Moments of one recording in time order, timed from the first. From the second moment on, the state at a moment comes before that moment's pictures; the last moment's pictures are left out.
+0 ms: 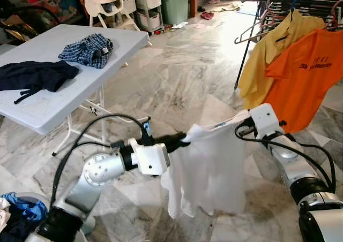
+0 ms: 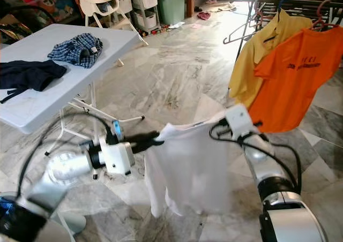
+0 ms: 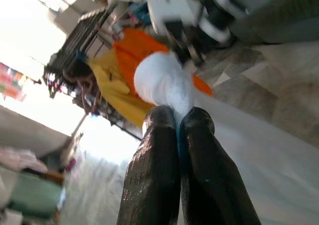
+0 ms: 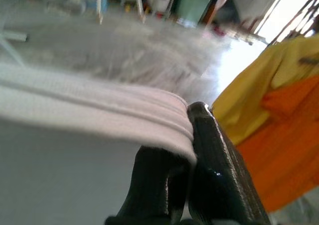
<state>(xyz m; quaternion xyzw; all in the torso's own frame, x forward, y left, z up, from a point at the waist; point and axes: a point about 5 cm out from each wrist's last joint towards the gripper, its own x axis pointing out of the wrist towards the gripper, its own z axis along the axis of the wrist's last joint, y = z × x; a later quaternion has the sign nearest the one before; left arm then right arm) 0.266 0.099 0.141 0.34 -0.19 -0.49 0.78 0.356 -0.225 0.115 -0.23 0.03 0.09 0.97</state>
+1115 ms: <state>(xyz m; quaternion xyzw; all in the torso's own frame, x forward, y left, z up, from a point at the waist) 0.261 0.058 0.023 0.05 0.12 -0.40 0.91 0.363 -0.188 0.166 -0.11 -0.06 0.08 0.99</state>
